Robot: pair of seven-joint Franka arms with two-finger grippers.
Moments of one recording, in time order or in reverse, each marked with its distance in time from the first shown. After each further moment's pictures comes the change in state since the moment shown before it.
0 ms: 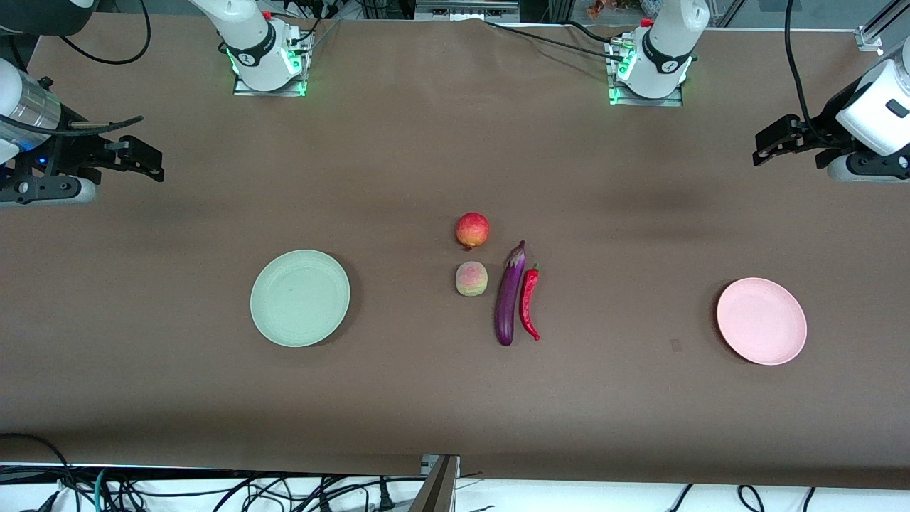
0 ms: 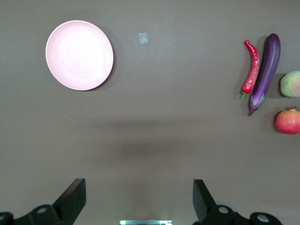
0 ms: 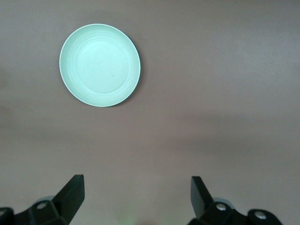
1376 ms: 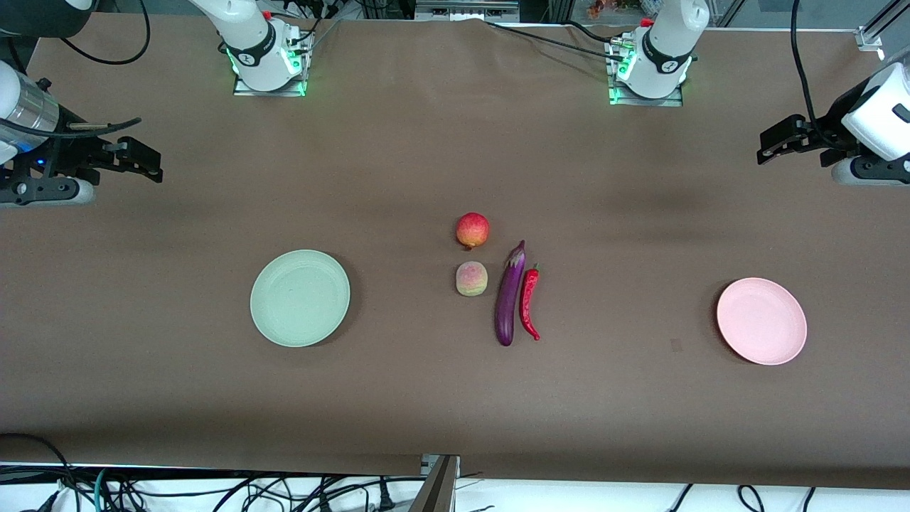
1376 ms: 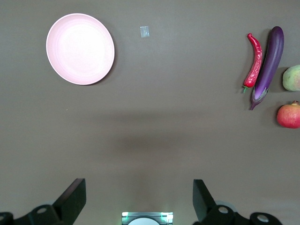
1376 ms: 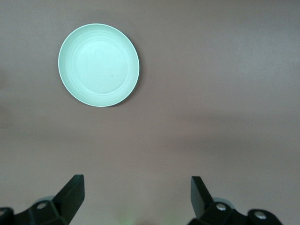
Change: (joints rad) left arm 0.006 0.036 0.003 0.060 0.000 -0.062 0.010; right arm -0.004 0.003 0.000 0.001 0.000 0.000 -0.001
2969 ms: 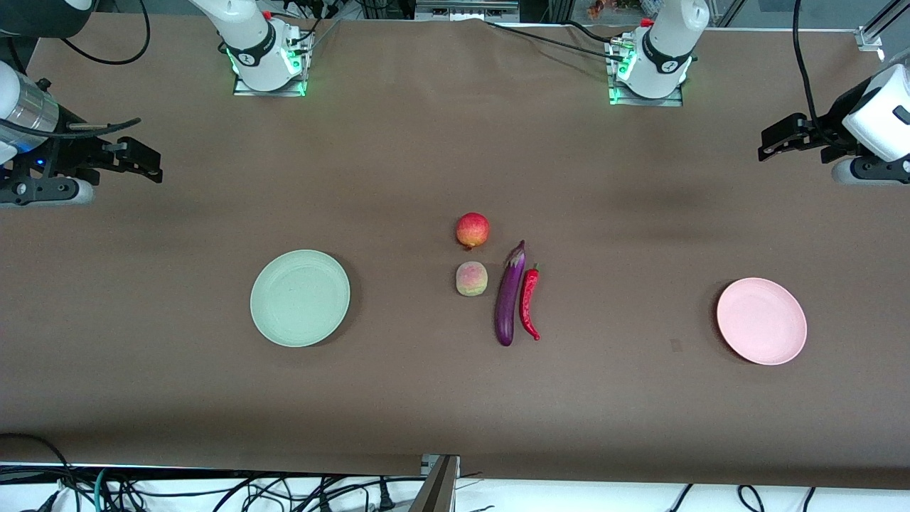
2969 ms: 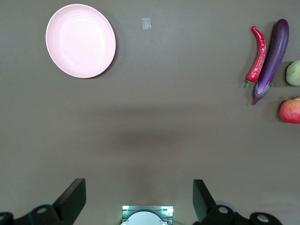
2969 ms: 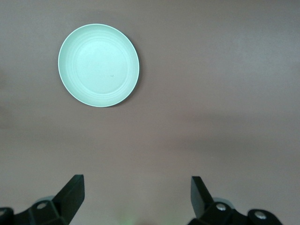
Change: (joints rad) left arm 0.008 0.002 0.000 0.000 0.000 -0.025 0.002; right arm -0.001 0.003 0.000 0.000 0.000 0.001 0.000
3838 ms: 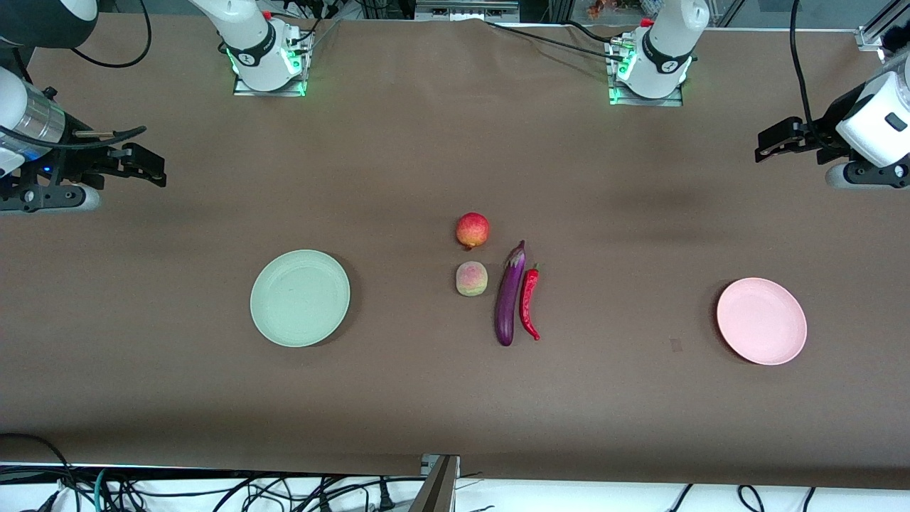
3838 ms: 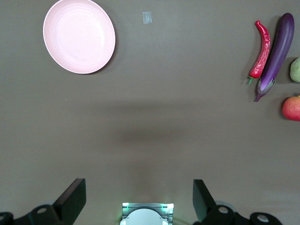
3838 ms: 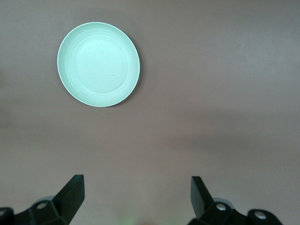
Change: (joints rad) left arm 0.002 0.003 0.000 -0.019 0.000 -0.001 -0.001; right arm 0.000 0.015 0.002 0.005 0.000 0.001 0.000
